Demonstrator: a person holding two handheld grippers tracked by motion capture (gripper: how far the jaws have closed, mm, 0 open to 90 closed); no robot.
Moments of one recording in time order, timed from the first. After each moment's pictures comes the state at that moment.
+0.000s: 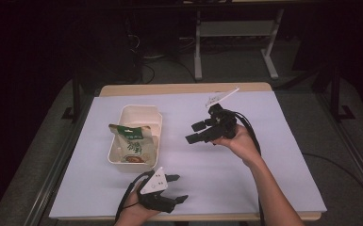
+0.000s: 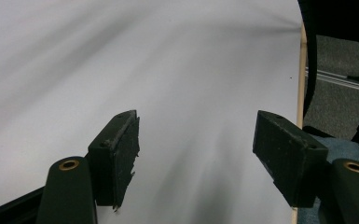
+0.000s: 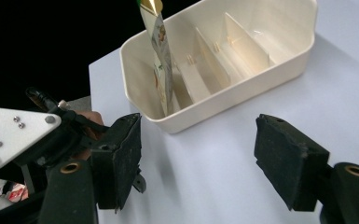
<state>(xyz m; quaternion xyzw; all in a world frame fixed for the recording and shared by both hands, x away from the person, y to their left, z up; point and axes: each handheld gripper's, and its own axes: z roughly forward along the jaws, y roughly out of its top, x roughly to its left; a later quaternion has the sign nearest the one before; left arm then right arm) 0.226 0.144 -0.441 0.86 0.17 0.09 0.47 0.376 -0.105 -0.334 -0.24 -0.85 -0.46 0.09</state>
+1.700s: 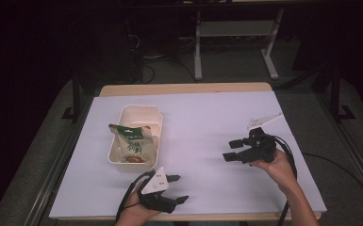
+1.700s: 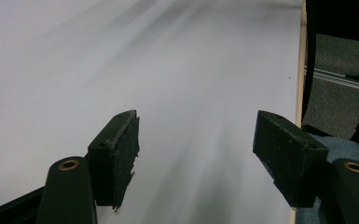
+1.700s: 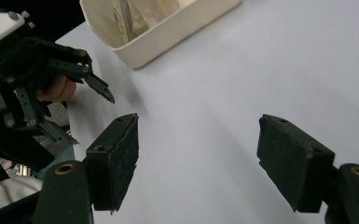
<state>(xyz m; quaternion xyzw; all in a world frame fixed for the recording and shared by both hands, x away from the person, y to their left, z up) 0.225 0.141 -0.442 0.86 0.17 0.09 0.47 0.329 -0.207 -0.383 -0.31 -0.83 -0.46 0.05</state>
